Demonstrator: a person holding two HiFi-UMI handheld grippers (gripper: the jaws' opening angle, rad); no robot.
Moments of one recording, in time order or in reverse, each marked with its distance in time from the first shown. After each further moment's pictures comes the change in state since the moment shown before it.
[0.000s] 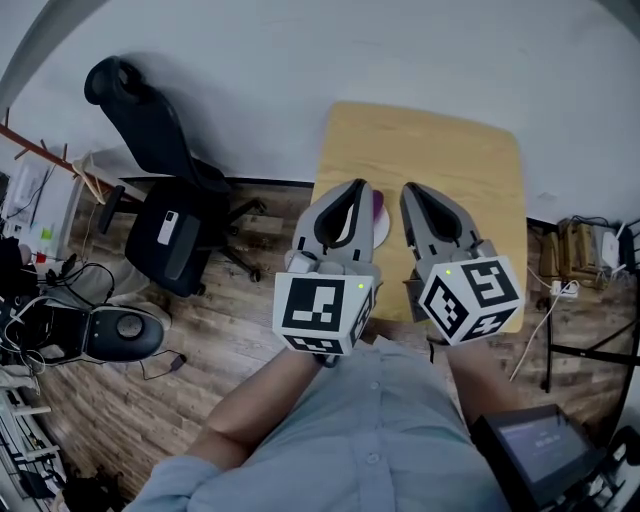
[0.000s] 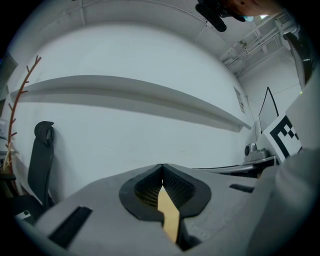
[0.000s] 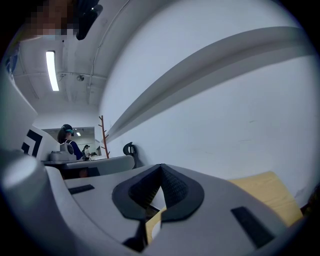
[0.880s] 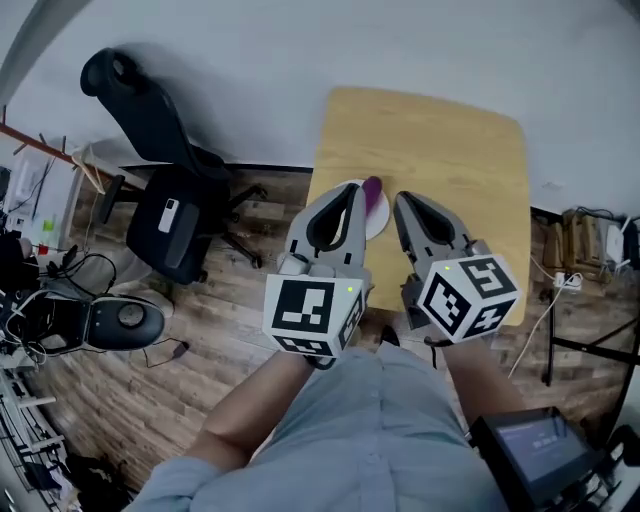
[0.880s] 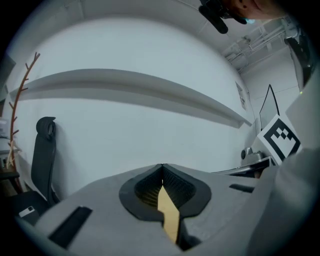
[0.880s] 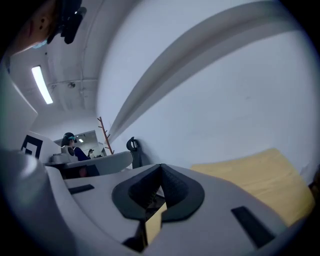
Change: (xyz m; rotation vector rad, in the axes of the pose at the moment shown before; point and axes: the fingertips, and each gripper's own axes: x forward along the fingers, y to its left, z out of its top) left arm -0.004 0.000 -0.028 -0.015 0.076 0.011; right arm -0.001 -0.007 -0.042 0.149 0.111 0.047
